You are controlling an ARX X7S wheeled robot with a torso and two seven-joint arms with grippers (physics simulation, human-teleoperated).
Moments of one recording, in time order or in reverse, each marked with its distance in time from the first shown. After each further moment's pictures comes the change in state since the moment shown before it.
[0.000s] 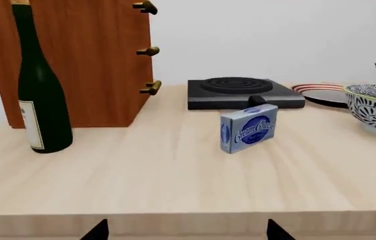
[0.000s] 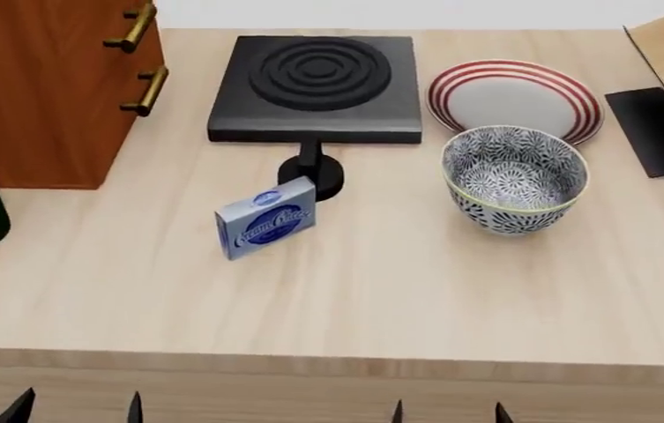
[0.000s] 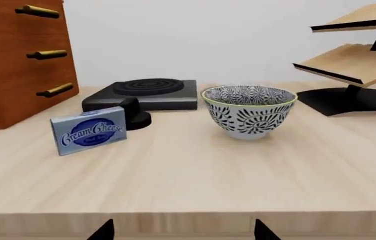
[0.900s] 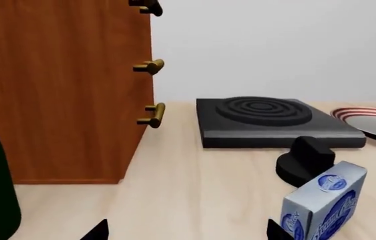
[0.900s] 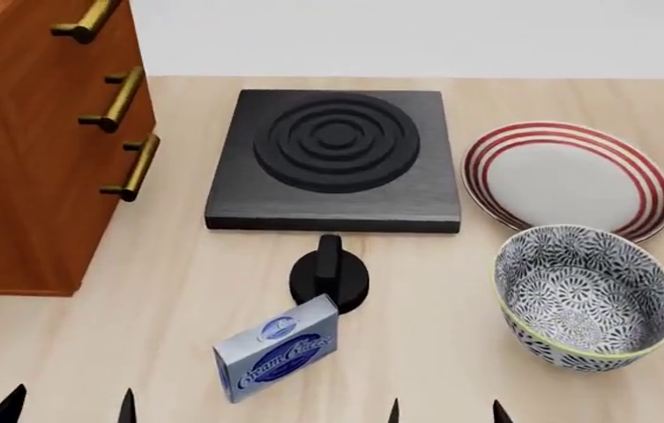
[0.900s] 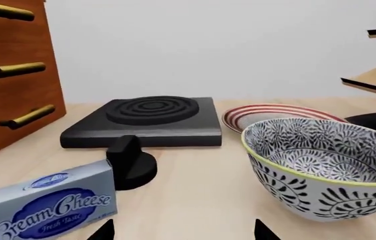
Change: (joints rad) left arm 0.025 -0.050 0.029 0.088 -0.063 -0.029 -0.030; right arm -0.014 0.045 -0.053 -0.039 0.044 -0.011 0.044
